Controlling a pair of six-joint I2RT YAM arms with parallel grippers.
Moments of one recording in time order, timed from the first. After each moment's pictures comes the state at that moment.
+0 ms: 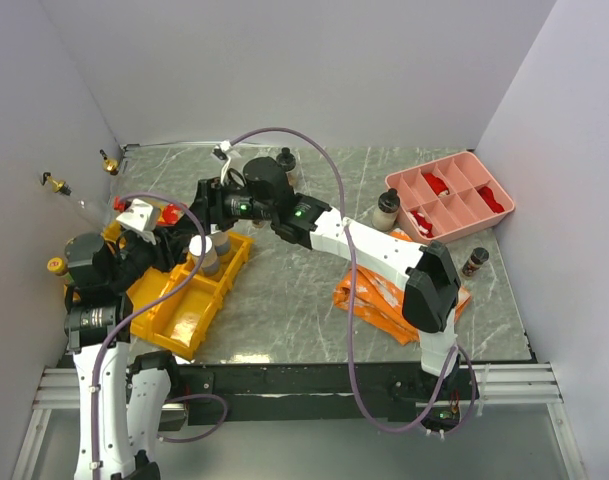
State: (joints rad) left arm 0.18 0.59 0.84 -0.45 0.65 0.11; right arm 0.97 1.93 1.79 -0.02 -0.41 0.68
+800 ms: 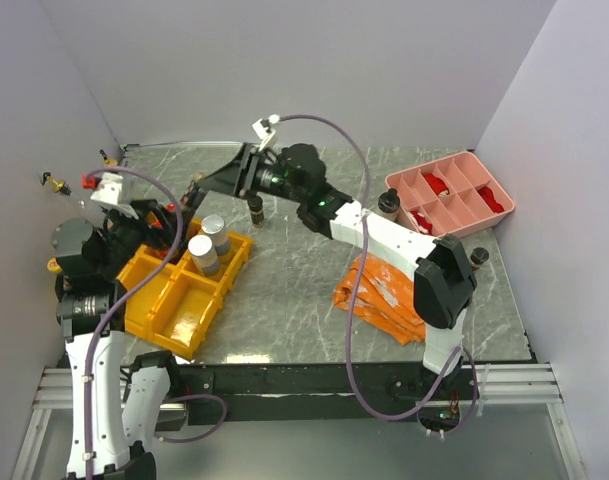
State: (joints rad) left arm 0.18 0.66 0.92 -0.34 0.57 -0.12; right arm 0.85 1.88 1.65 0.32 -0.47 1.02
